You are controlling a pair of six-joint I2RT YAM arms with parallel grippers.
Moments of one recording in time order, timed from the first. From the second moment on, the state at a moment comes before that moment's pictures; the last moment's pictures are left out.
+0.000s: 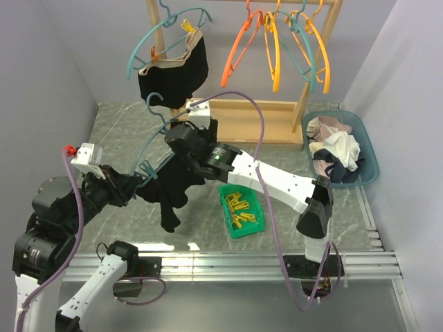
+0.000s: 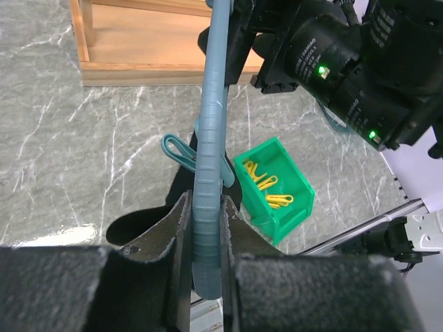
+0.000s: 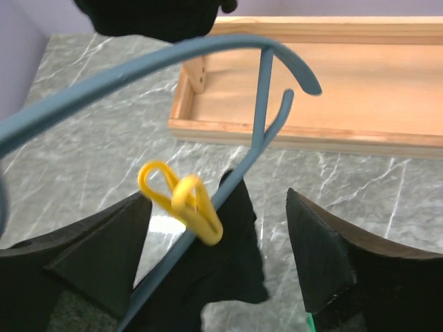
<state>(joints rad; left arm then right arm) -0.31 0.55 1.28 -0.96 0.16 -0.38 1.12 1.88 1.91 -0.56 0.91 0.58</state>
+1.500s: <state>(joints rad) -0.30 0.54 1.23 -0.94 0.17 -0.39 1.06 1.65 1.60 -0.40 0.91 0.72</state>
